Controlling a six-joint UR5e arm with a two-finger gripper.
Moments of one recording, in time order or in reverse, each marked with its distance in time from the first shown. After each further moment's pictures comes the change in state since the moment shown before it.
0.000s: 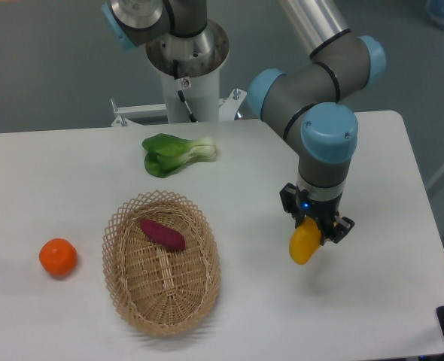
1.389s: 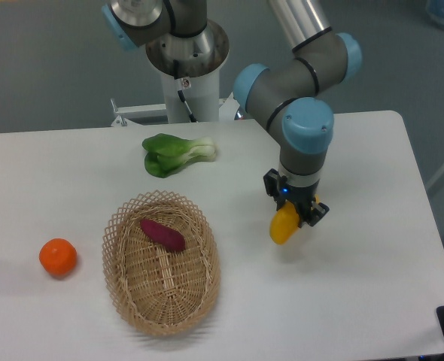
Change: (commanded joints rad) arm 0.005 0.130 -0.334 0.113 0.003 0.093
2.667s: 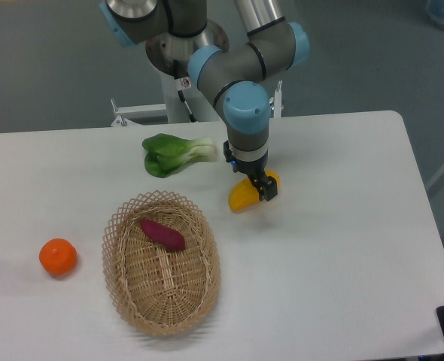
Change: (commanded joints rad) arm -0.055 0.074 -0.157 0.077 0.069 0.072
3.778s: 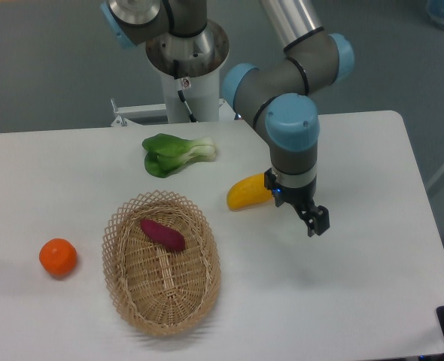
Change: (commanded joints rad) arm 0.032 -0.179 0.419 -0.119 -0.008 0.000
